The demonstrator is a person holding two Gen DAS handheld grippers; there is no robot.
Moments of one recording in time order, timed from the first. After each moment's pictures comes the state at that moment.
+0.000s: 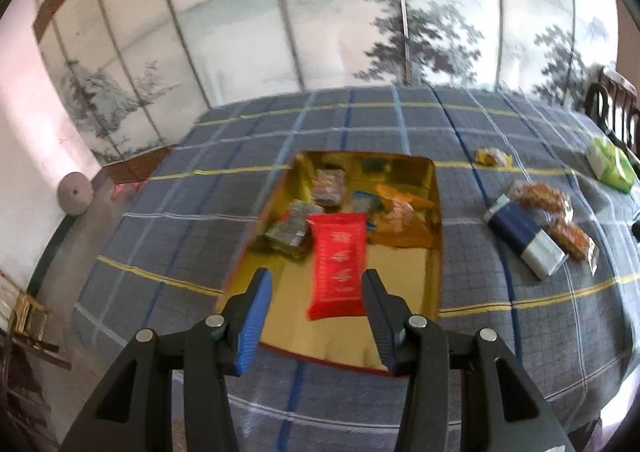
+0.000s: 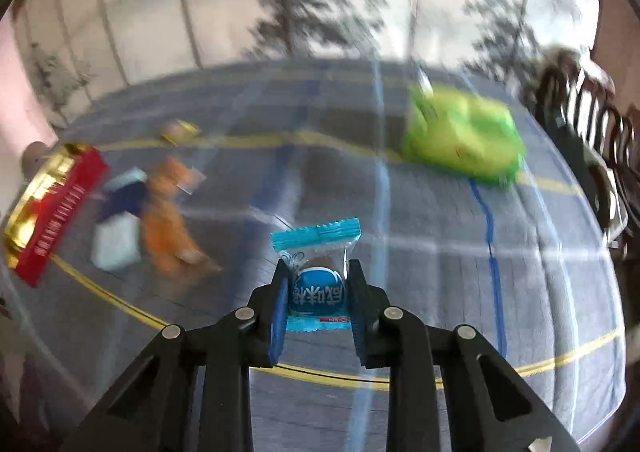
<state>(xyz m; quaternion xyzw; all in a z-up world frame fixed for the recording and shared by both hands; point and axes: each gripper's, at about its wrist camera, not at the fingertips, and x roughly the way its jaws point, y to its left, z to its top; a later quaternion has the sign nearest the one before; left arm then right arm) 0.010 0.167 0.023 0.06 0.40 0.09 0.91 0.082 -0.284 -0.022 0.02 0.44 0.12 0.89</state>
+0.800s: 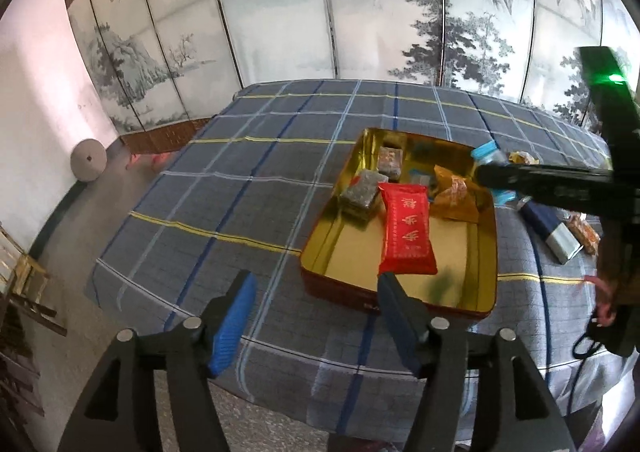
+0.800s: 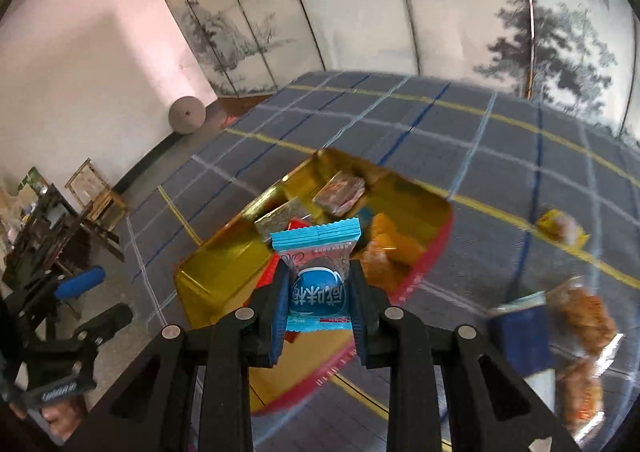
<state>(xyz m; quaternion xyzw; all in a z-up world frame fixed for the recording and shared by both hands) -0.041 0.230 0.024 0.01 0.41 0.12 0.90 0.111 0.041 0.012 0.03 0.44 0.40 0.80</state>
